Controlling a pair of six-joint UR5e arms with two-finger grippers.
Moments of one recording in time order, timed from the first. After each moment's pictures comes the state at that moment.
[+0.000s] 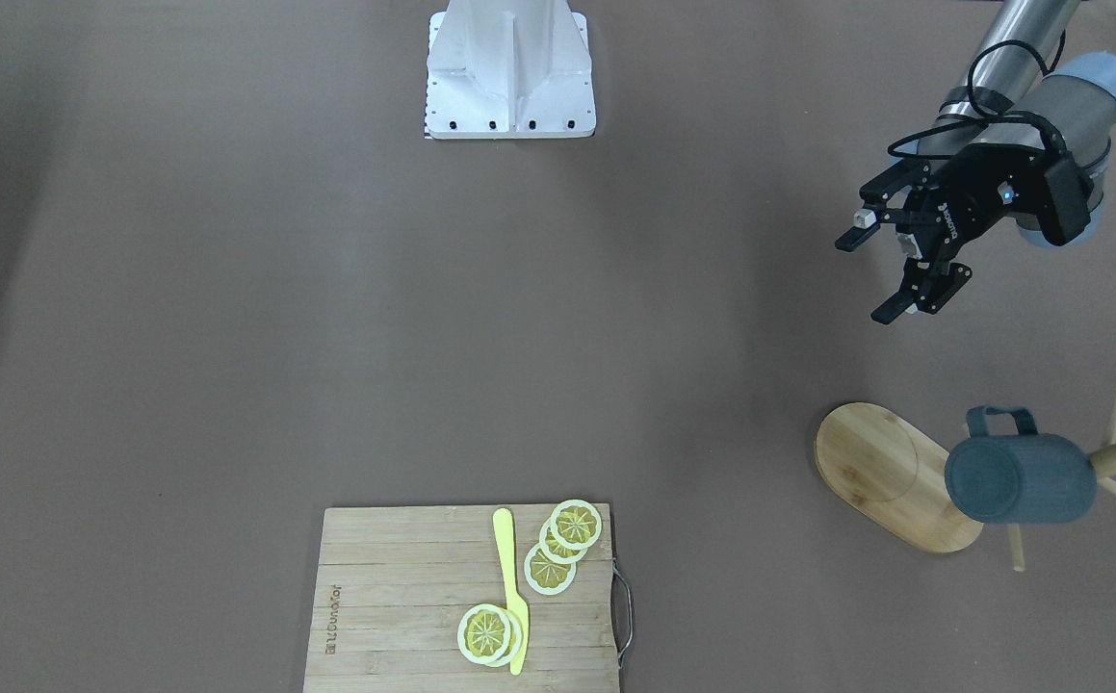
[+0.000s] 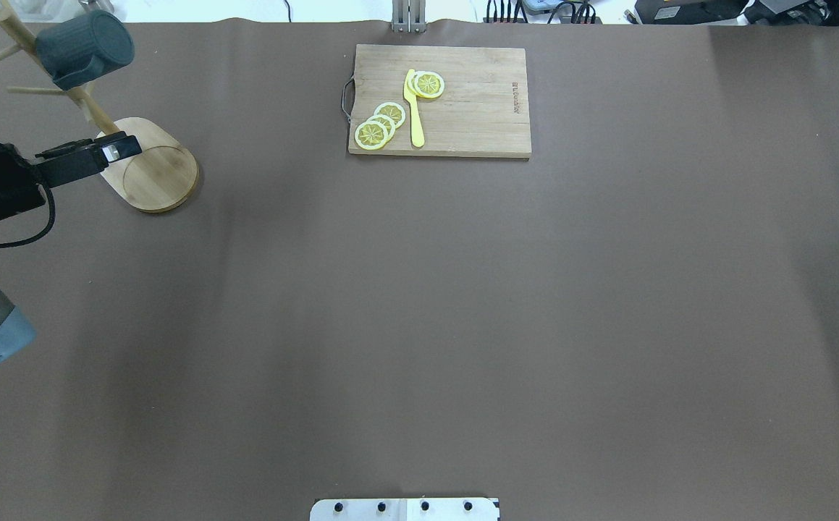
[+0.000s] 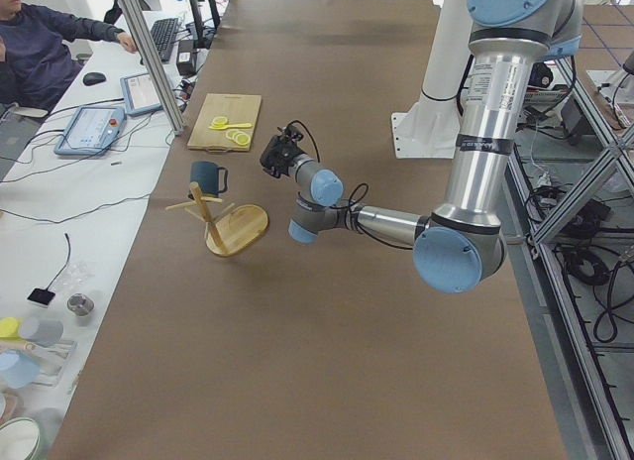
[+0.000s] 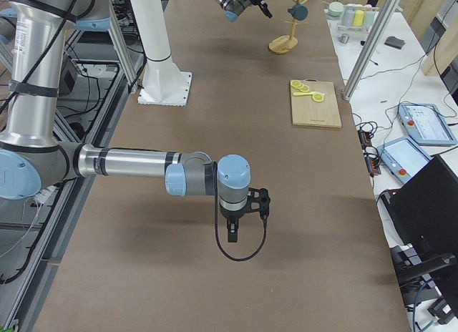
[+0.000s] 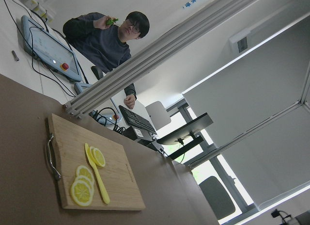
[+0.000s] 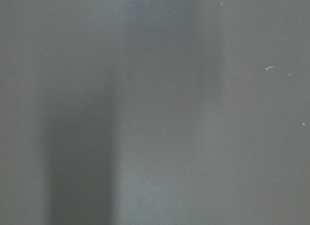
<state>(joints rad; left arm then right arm) -0.86 -1.72 -1.47 -3.46 -1.74 -1.15 1.55 -1.78 1.76 -1.51 2.30 0.02</state>
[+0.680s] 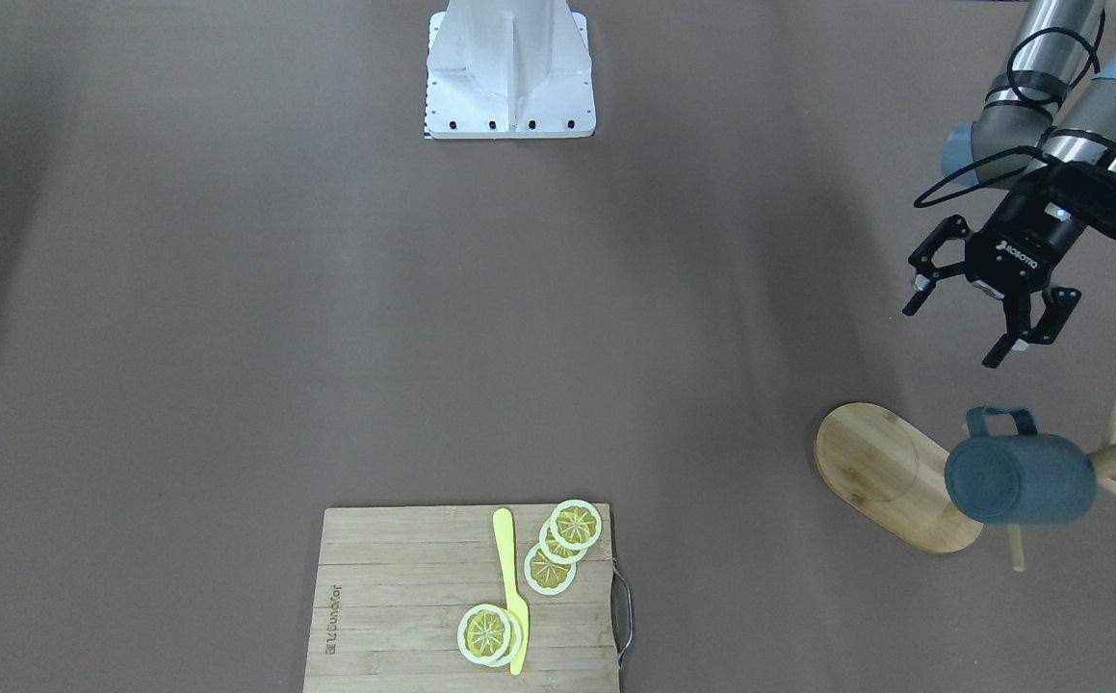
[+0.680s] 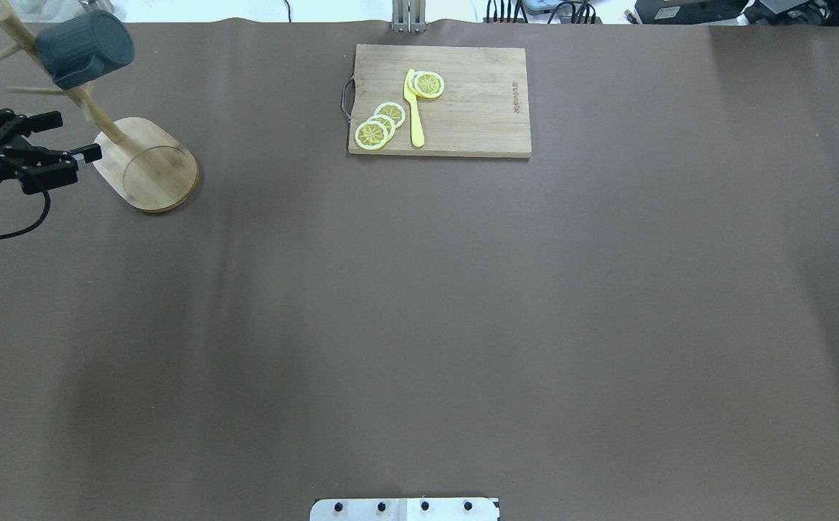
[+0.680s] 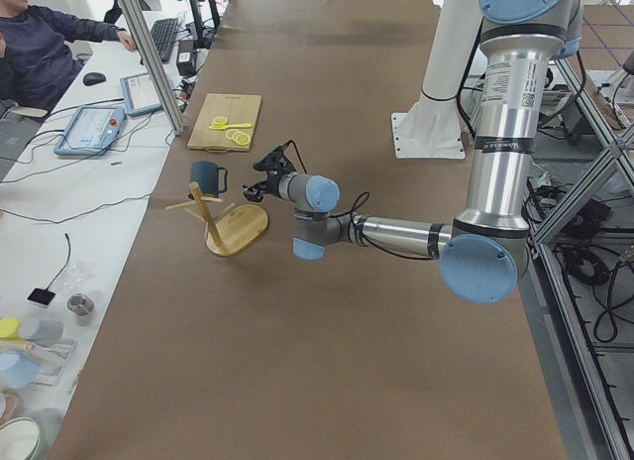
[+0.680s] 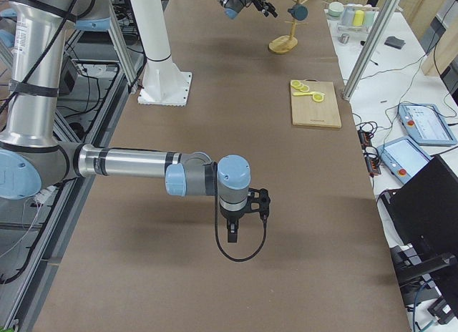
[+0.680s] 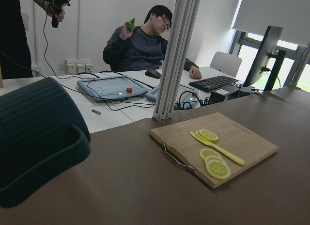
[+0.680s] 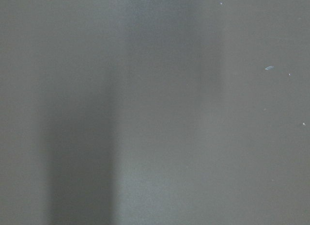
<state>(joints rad) -0.98 -1.63 -1.50 -3.17 -1.81 -0.59 1.55 -1.78 1.76 -1.51 2.30 0.02</state>
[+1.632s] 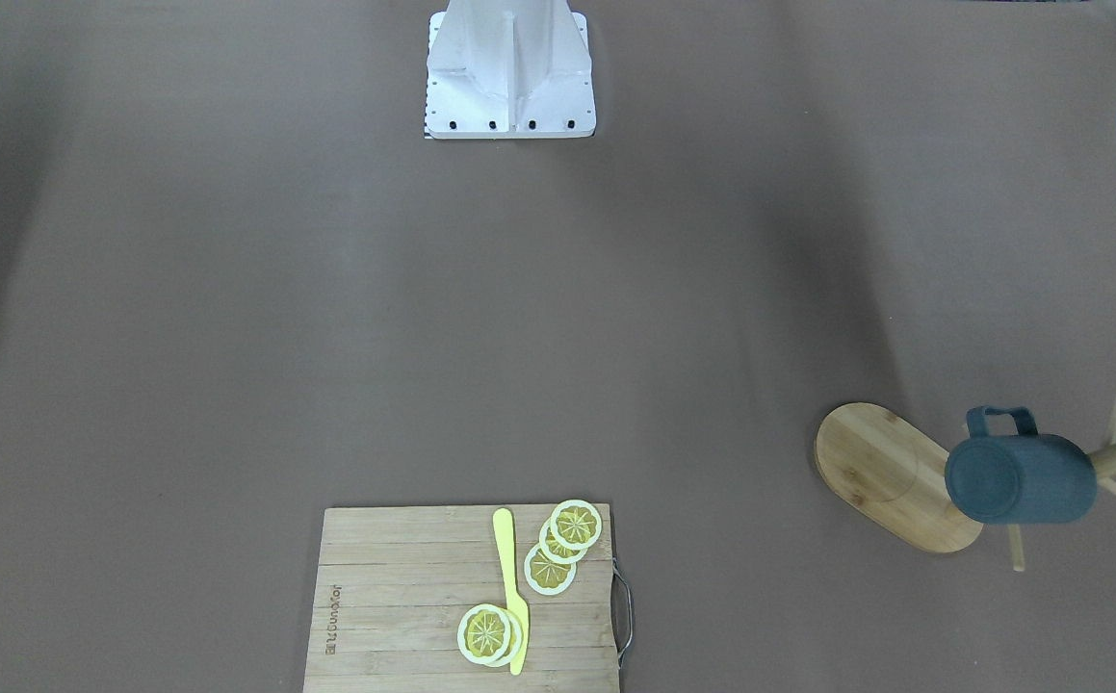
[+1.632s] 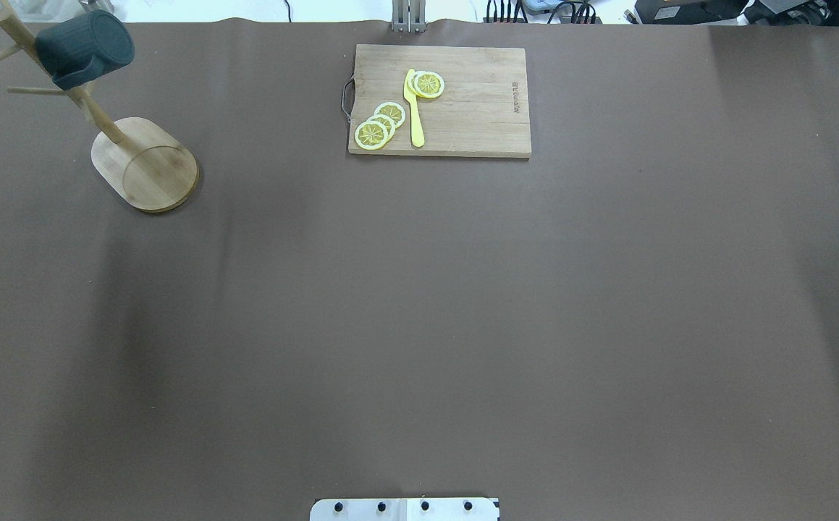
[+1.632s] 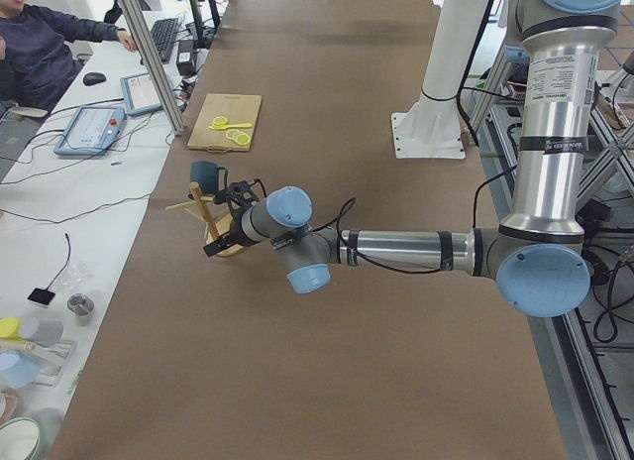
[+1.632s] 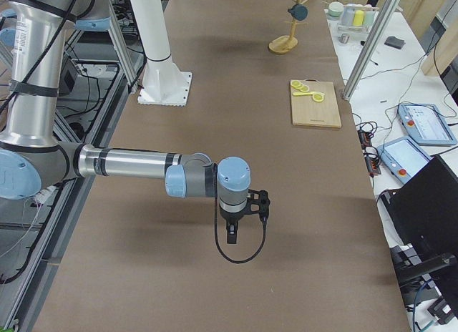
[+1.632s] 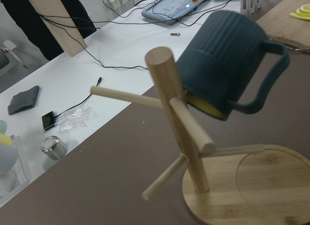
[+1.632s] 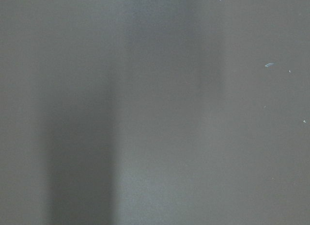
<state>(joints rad) -1.38 -1.58 -1.50 -2.67 -2.13 -0.04 1.55 -1.78 1.75 -1.51 2.30 0.02</state>
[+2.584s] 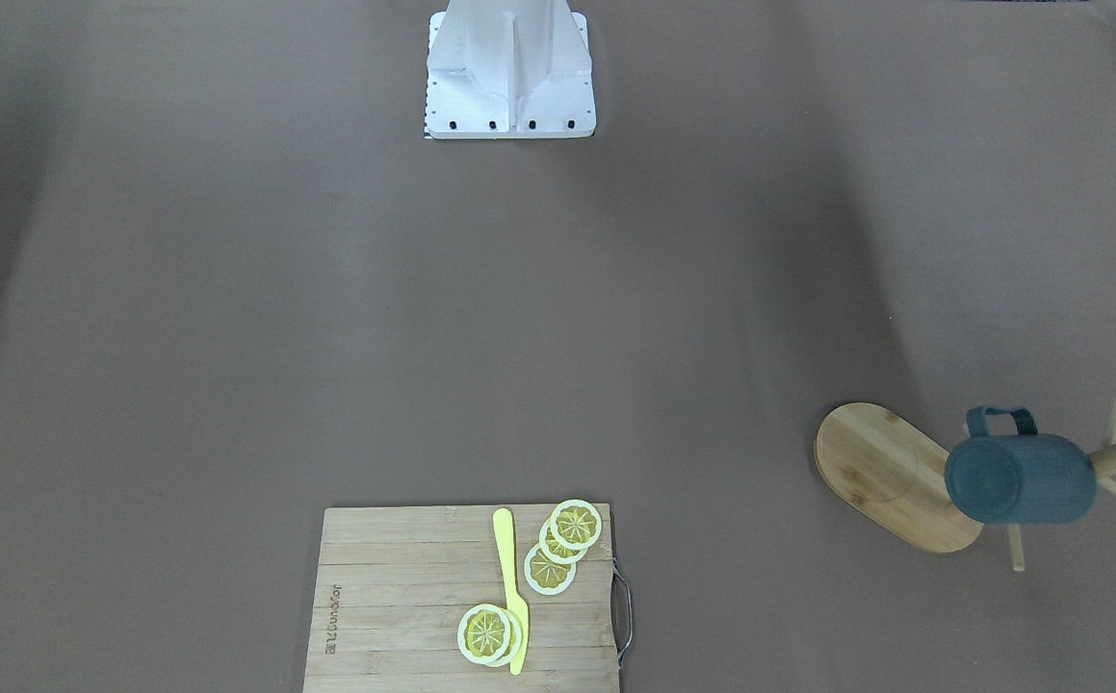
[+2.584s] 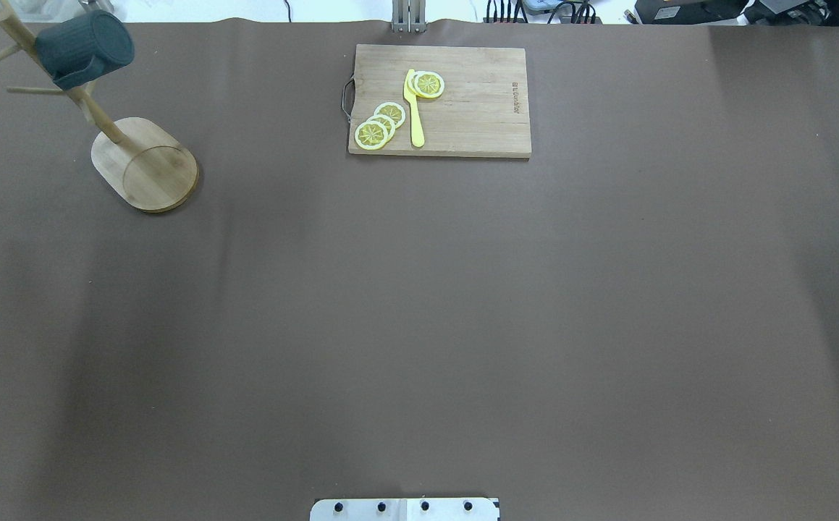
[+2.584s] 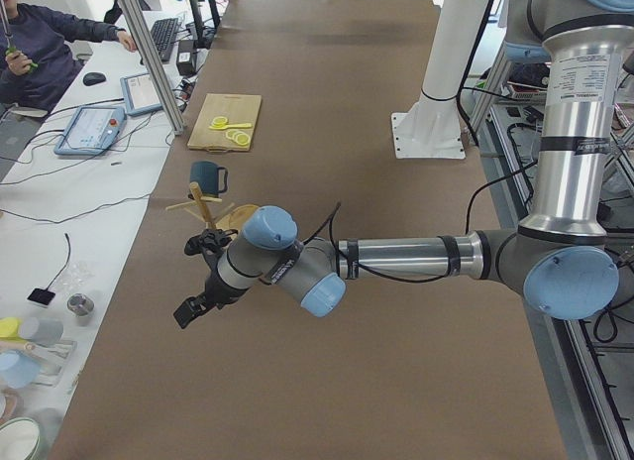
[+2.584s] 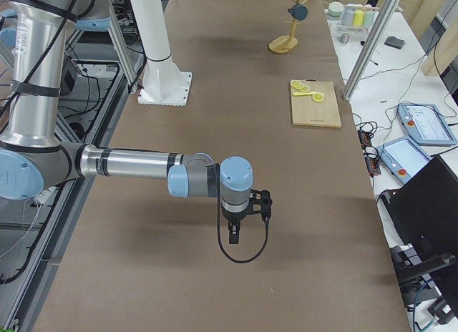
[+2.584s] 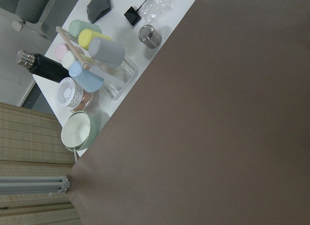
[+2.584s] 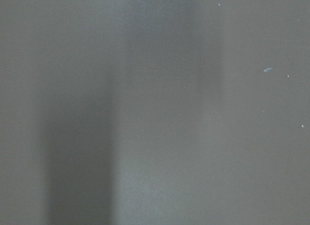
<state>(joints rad) -1.57 -1.60 -1.46 -2.31 -2.03 0.29 1.55 -1.77 1.74 -1.51 2.30 0.02</state>
